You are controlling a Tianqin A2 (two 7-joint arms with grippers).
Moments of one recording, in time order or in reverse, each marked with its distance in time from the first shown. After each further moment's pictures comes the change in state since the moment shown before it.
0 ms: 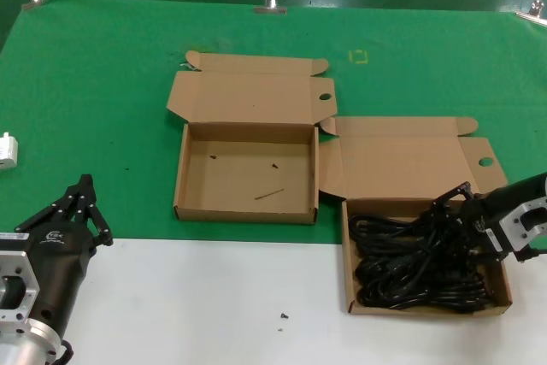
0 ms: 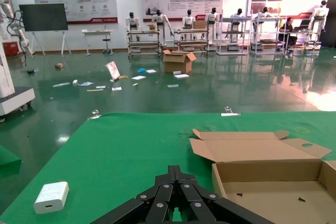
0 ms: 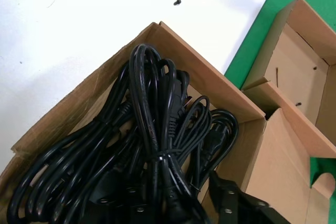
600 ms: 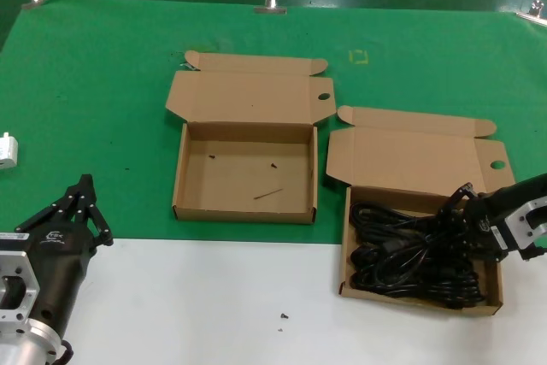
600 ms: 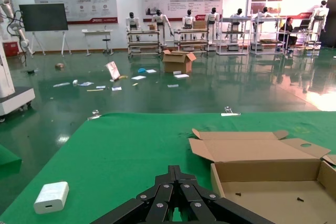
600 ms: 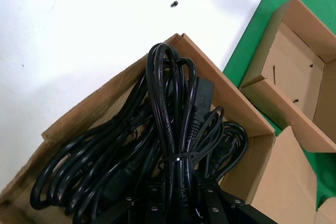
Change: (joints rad) left arm 0.000 0.000 0.000 0.000 0.000 0.000 0.000; right arm 0.003 0.012 0.011 0.001 -0.003 -0.018 0.014
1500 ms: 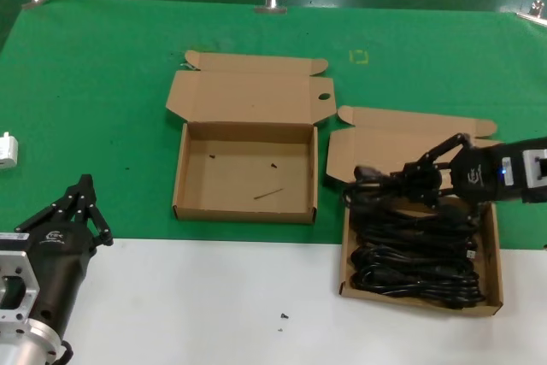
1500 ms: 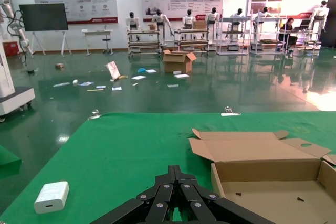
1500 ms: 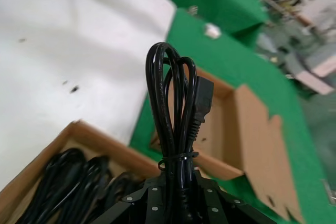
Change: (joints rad) left arm 0.000 0.000 0.000 0.000 0.000 0.000 0.000; right arm 0.033 0.046 0.148 0.012 0.139 -0.174 0.159
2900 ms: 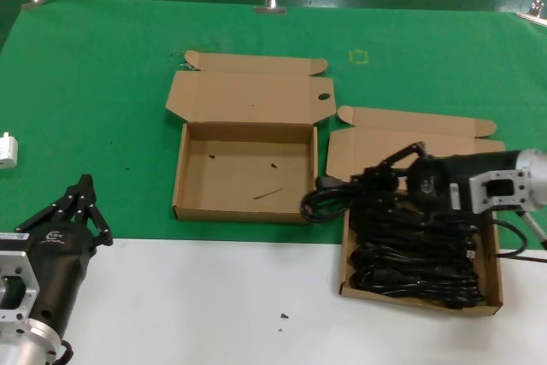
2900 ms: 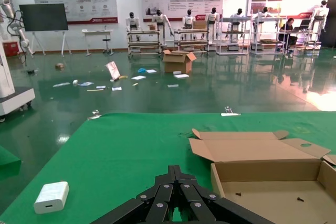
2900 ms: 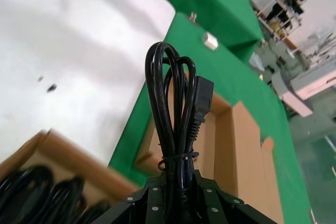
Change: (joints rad) left arm 0.000 0.000 0.000 0.000 0.000 0.000 0.000; right arm -0.072 -0.083 0.073 -0.015 0.065 0.106 -0.178
